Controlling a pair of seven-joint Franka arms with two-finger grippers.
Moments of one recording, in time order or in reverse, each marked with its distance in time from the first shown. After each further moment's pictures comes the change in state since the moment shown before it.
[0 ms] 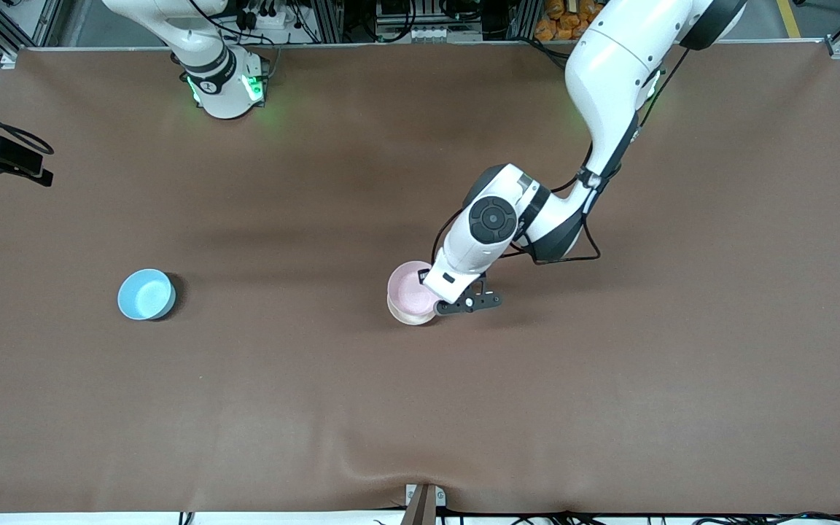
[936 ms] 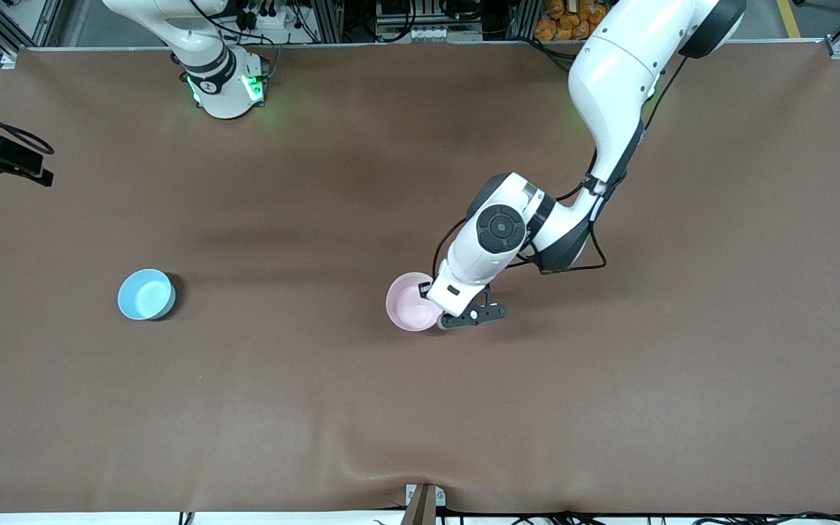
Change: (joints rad) left arm 0.012 0.035 0.003 0.078 0.000 -0.001 -0.007; right arm 0.000 0.000 0.000 0.000 0.000 0.000 0.000
